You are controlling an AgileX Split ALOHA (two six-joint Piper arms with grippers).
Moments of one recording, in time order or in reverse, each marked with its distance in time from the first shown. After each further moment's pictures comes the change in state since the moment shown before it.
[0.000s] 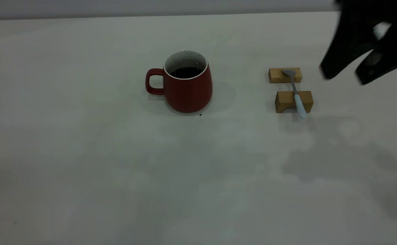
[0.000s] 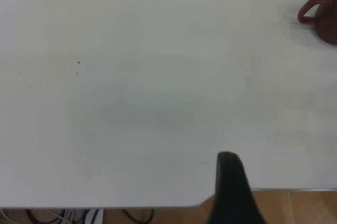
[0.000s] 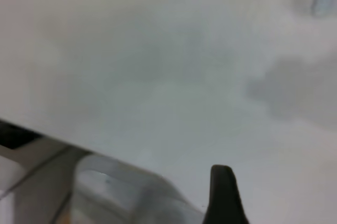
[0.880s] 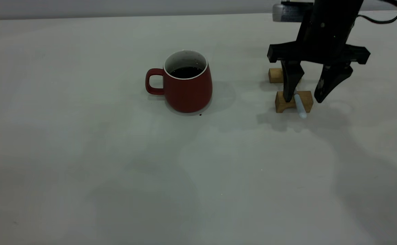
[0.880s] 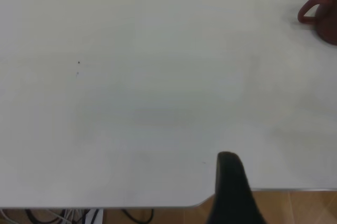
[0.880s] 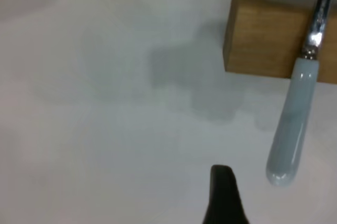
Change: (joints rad) left arm 0.000 0.000 0.000 0.000 0.000 0.000; right arm 0.049 0.561 -0.529 -0.319 0.121 0.402
